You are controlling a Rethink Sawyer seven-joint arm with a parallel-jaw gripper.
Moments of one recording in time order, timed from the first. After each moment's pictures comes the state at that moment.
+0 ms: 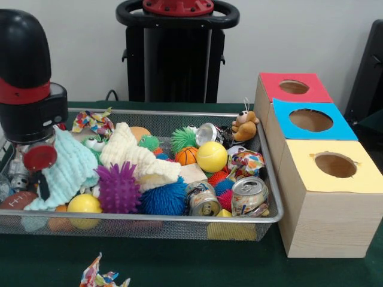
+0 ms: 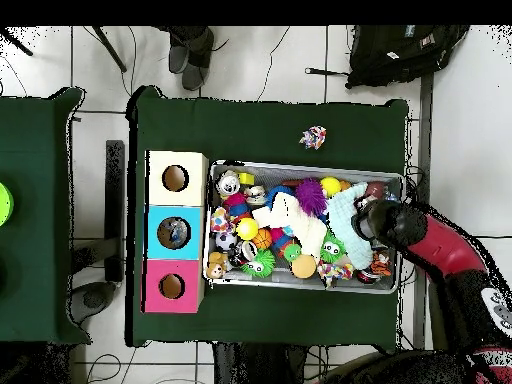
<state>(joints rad) -0.71 -0.36 0.08 1.38 -0.17 0.50 2.23</state>
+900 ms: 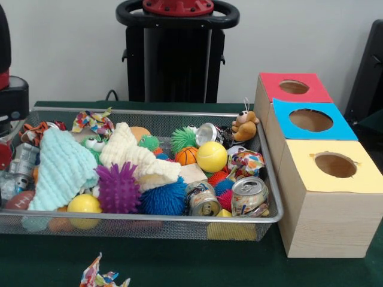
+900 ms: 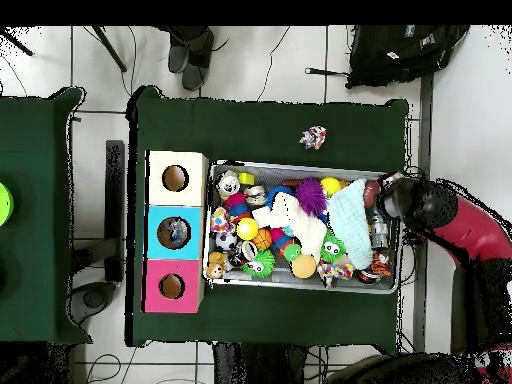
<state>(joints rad) -0.72 -0.37 0.10 1.22 -0.17 0.57 2.23</state>
